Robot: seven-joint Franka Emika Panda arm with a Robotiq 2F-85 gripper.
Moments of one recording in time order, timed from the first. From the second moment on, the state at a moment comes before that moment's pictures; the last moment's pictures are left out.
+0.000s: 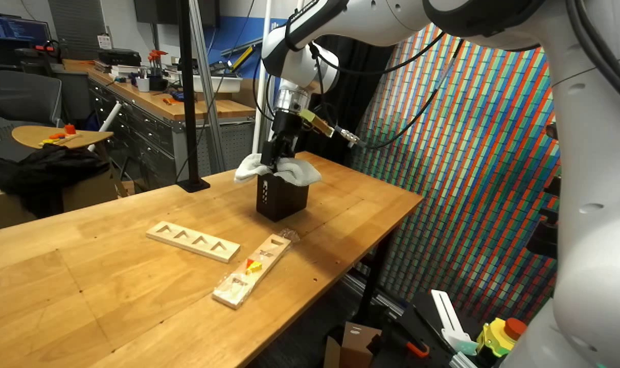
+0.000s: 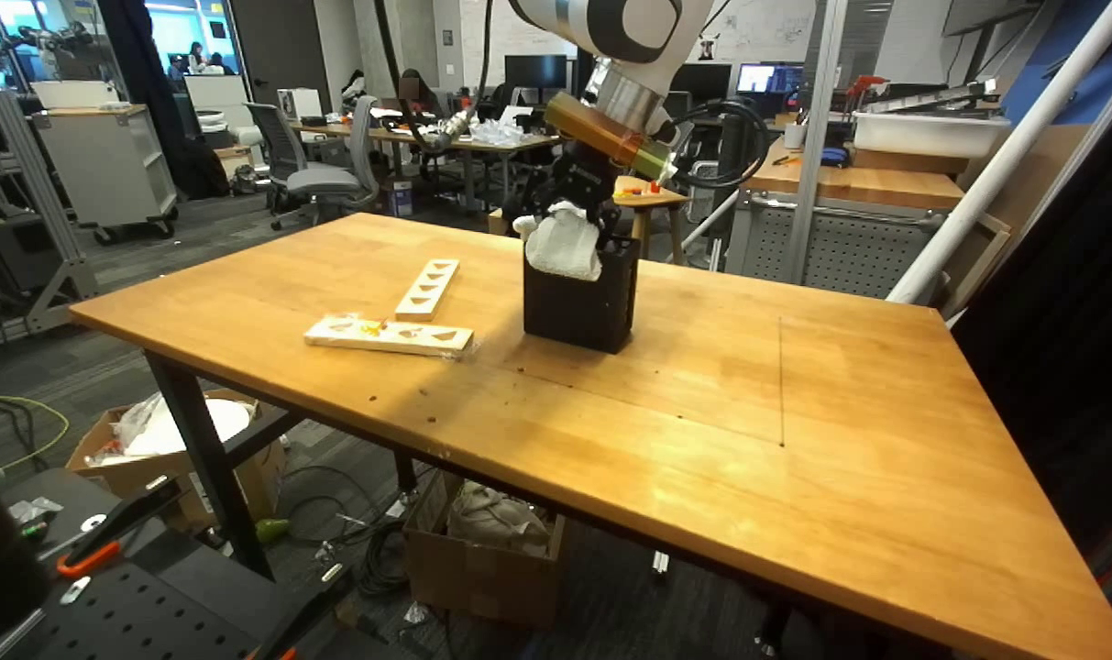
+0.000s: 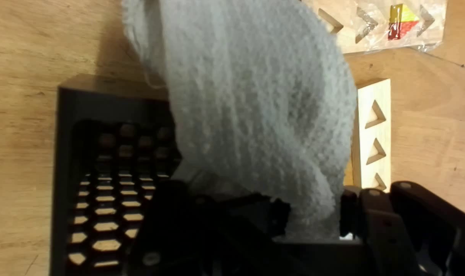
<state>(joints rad) -0.28 0.51 -0.01 -1.57 0.32 1.82 -0.64</state>
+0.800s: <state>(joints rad) -0.29 0.48 -0.01 -1.61 0.33 1.86 -0.66</state>
